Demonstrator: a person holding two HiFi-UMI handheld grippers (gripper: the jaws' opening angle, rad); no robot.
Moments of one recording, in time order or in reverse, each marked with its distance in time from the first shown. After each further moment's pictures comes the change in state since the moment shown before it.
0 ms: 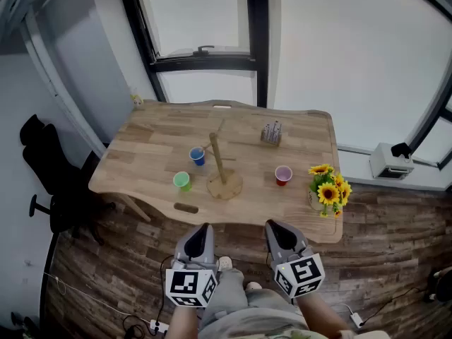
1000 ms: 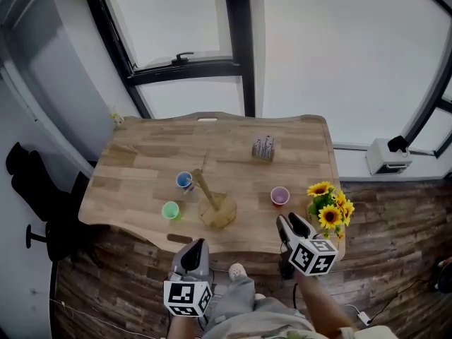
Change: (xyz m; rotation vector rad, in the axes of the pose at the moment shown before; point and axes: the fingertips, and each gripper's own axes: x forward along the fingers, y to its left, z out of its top) left arm 0.102 0.041 -0.025 0.024 0.126 -0.055; right arm 0.090 -0.156 -0.045 0.473 0.090 -0.233
